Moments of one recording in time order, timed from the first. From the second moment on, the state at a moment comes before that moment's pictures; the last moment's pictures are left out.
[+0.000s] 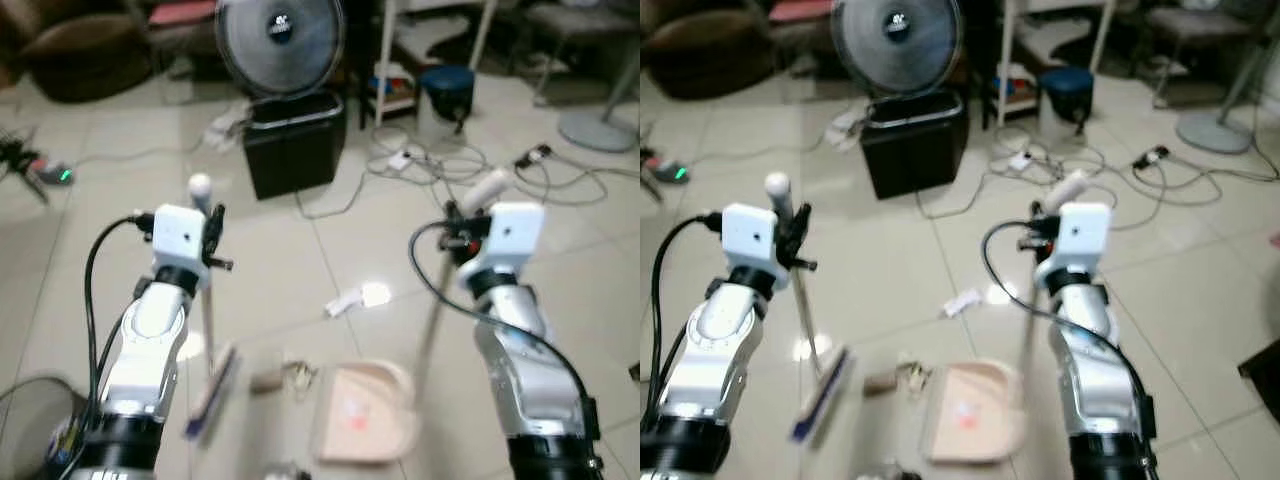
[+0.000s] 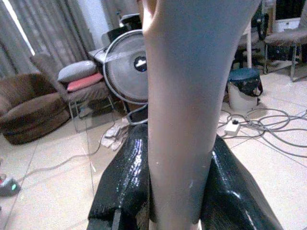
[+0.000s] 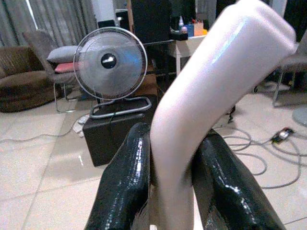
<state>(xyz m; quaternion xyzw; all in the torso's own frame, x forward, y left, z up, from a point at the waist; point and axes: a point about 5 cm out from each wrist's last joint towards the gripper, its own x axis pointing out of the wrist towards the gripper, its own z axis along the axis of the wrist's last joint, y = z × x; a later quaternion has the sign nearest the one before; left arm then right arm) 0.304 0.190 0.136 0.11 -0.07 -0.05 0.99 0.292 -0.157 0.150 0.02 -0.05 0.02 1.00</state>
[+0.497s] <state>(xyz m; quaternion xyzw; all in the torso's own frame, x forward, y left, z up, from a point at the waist) 0.306 0.185 0.140 0.11 -0.09 -0.05 0.99 0.292 -0.166 0.145 -0.02 -0.05 0.00 1.00</state>
